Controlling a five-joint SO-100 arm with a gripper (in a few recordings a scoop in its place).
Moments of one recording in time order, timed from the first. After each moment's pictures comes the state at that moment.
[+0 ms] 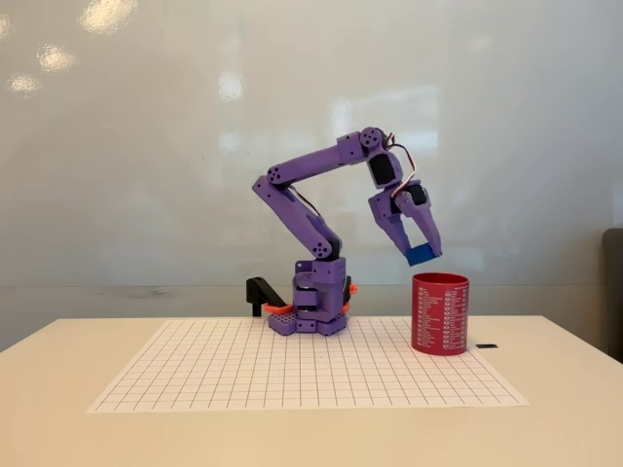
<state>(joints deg) -78.5 134.9 120.7 84.4 20.7</state>
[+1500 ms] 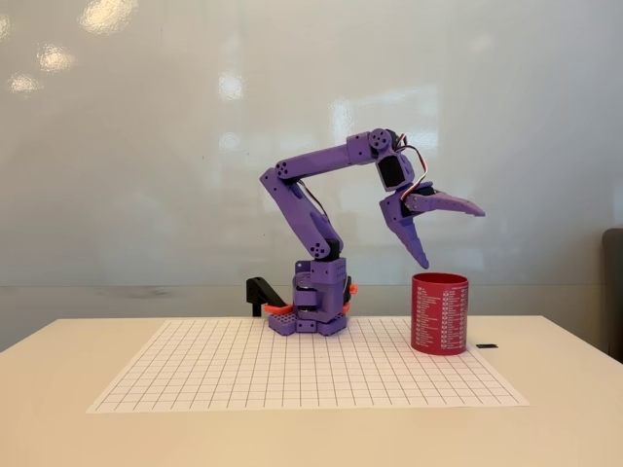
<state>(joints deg) -70.0 131.0 117.9 80.8 20.6</state>
